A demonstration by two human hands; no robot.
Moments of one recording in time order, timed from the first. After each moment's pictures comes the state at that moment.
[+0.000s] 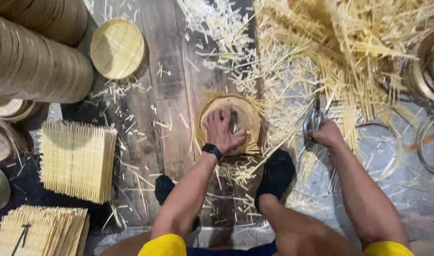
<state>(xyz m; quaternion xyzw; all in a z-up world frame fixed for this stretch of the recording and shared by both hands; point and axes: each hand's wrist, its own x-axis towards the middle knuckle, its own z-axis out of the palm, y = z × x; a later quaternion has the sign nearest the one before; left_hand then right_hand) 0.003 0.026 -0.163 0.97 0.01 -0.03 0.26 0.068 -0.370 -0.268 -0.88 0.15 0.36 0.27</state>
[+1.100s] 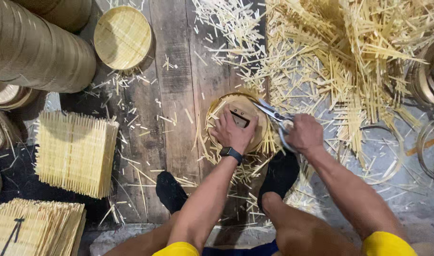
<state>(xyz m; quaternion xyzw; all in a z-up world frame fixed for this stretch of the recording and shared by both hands) 0.005 -0.020 -0.153 0.90 0.32 -0.10 0.27 0.053 -0.236 -0.159 -0.95 -0.09 0.30 0.00</state>
